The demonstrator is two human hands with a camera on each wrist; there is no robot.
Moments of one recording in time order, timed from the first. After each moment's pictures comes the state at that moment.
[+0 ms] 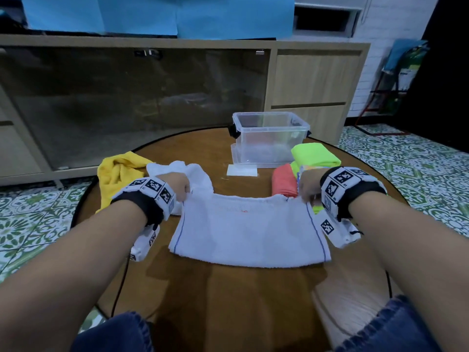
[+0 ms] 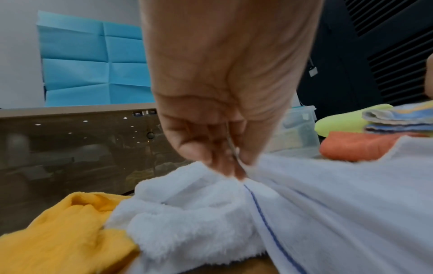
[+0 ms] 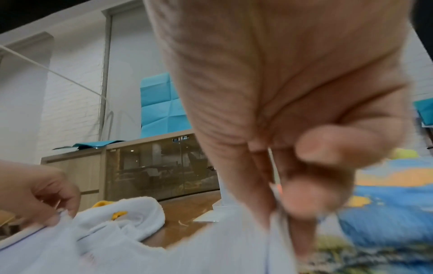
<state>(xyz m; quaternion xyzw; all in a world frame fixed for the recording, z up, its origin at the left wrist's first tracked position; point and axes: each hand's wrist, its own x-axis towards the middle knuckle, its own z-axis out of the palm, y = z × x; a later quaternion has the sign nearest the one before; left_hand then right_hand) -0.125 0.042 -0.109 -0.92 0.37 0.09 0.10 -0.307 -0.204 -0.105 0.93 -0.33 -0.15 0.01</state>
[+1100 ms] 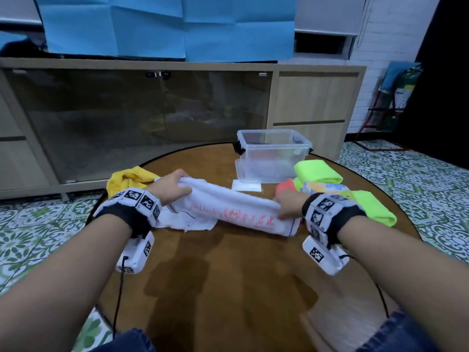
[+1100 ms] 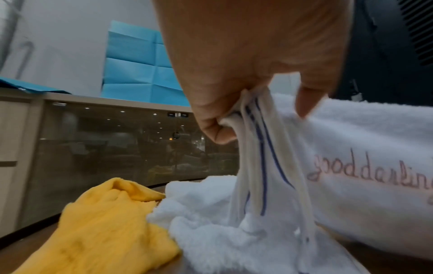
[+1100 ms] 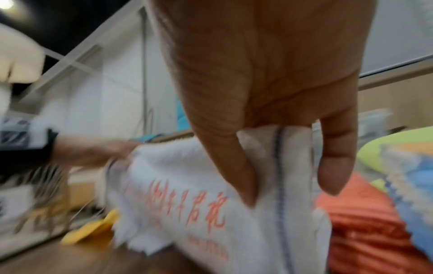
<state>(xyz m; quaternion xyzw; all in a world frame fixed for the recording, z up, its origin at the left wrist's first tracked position) -0.116 0.079 -0.092 -0.90 0.36 0.08 -0.24 -0.298 -0.128 -0.090 0.96 -0.19 -0.18 0.05</state>
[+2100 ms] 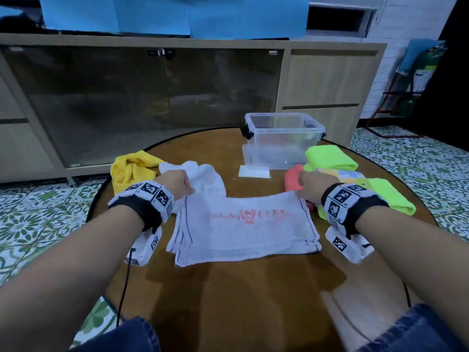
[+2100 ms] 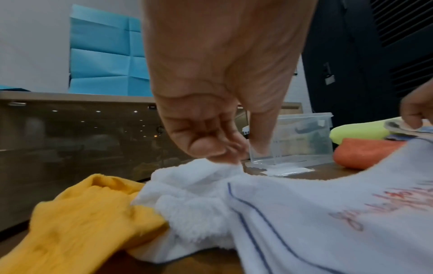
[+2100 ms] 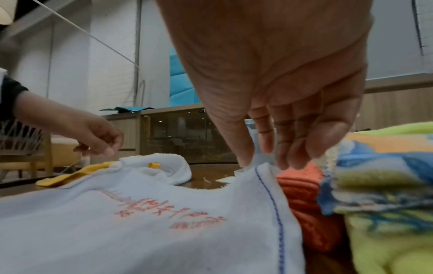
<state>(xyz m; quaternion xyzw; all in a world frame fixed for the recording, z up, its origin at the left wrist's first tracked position) -0.108 0.071 -0.119 -0.95 0.30 0.10 -0.09 -0.301 -0.172 -0.111 0.95 -0.31 -0.08 -0.02</state>
